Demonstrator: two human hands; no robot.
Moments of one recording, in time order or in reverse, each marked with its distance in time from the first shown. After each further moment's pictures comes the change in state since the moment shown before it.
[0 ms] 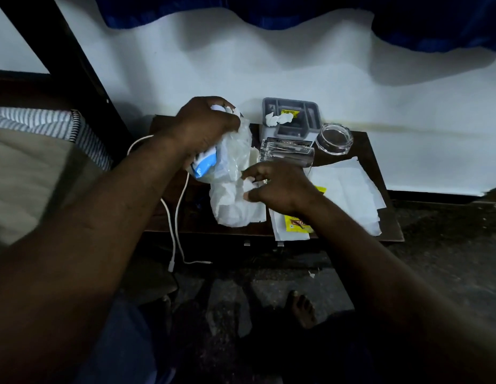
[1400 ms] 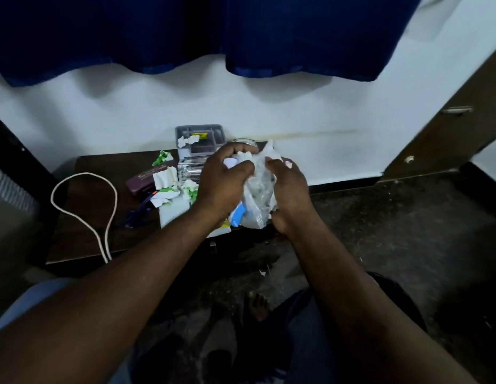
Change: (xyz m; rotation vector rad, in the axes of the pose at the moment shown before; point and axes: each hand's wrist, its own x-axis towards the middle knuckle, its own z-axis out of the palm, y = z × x) left_hand -0.135 0.064 0.168 -0.383 -0.076 0.330; right_hand -0.149 0.044 -0.081 1.186 0.612 0.167
